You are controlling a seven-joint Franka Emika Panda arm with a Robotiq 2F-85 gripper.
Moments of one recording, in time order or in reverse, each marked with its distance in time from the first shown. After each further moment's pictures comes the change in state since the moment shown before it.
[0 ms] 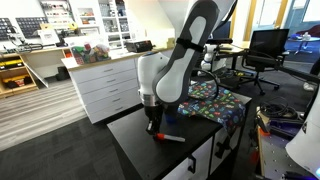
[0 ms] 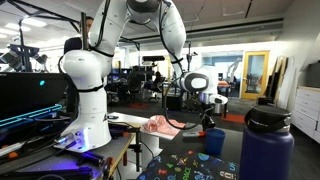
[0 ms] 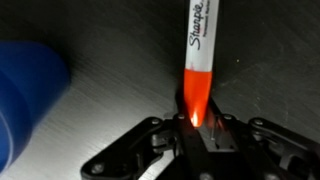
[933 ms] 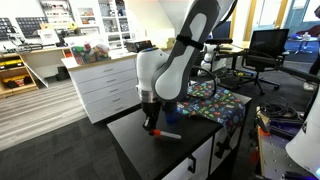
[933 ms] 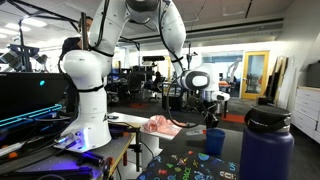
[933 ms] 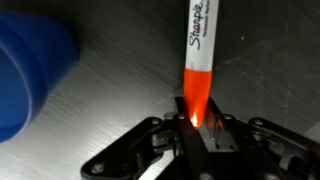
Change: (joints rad) arm 0.013 -0.015 -0.019 0.010 -0.015 0.028 0.001
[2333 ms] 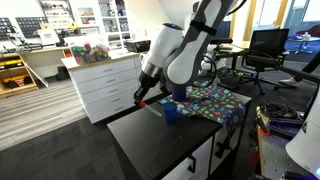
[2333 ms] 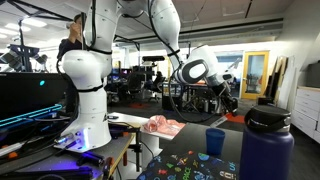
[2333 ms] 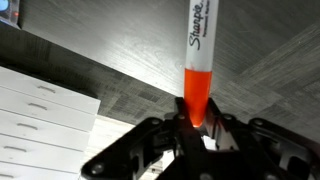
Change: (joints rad) arm -0.045 -0.135 -0.060 -0.106 -0.053 0.449 -0.006
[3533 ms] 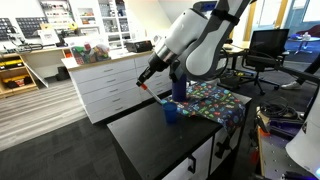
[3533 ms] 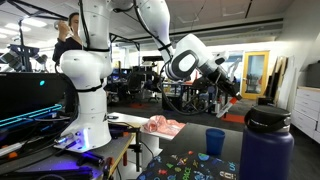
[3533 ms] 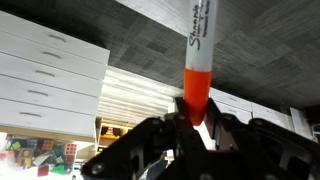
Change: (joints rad) arm -0.087 -0.159 0.007 -0.155 -0.076 0.252 0.009
